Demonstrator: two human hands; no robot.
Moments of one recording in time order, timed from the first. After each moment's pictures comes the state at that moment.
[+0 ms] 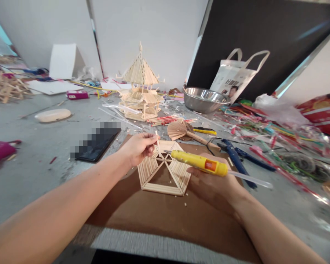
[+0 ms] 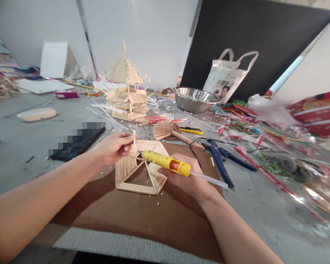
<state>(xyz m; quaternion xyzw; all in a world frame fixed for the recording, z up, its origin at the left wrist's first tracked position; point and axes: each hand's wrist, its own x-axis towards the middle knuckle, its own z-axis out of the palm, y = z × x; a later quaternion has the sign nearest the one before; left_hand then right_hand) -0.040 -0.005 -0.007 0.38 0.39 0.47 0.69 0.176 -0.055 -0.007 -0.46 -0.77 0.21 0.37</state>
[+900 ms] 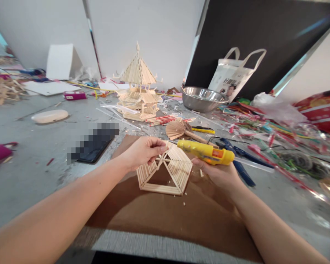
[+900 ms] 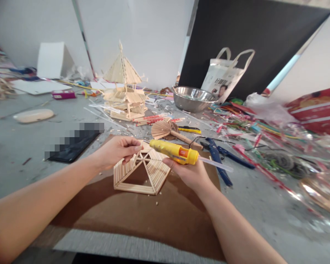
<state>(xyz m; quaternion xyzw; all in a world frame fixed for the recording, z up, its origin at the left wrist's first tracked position) -0.031 -0.021 -0.002 0.61 0.42 0.36 0.57 0.180 -0.045 -0.013 -0.48 -0.66 0.32 0.48</state>
